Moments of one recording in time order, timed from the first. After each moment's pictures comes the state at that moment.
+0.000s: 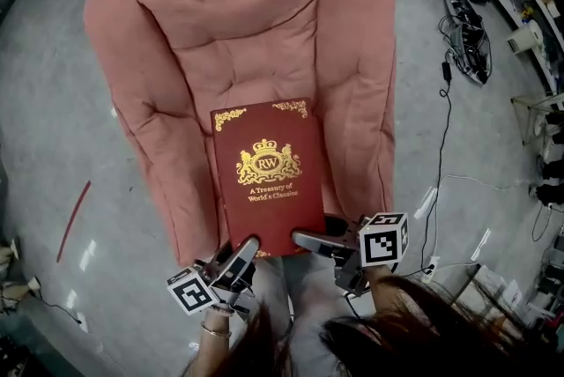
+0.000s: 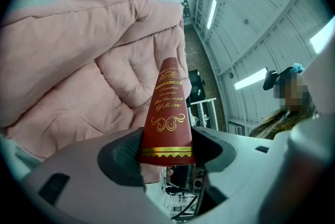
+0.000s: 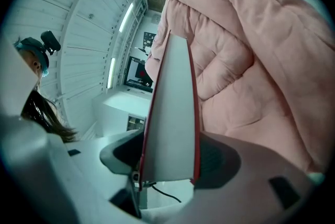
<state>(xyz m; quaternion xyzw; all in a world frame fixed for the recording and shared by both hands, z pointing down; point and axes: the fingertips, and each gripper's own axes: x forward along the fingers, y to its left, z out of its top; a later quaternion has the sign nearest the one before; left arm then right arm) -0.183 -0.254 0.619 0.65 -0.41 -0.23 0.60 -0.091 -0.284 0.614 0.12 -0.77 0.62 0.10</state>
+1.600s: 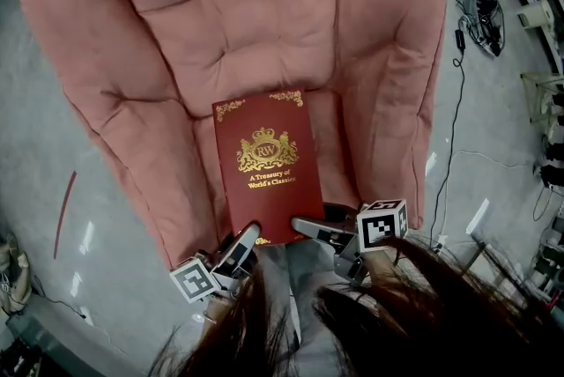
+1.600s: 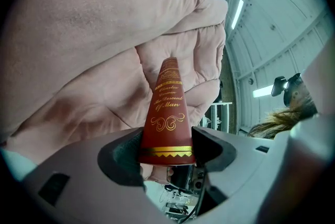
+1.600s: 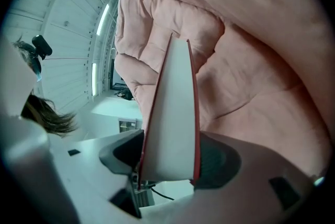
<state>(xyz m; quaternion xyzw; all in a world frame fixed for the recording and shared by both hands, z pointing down) -0.196 -0.246 0.758 0.56 -0.40 -0.22 0.69 -0.109 -0.280 0.748 0.15 -0.71 0.68 0.13</state>
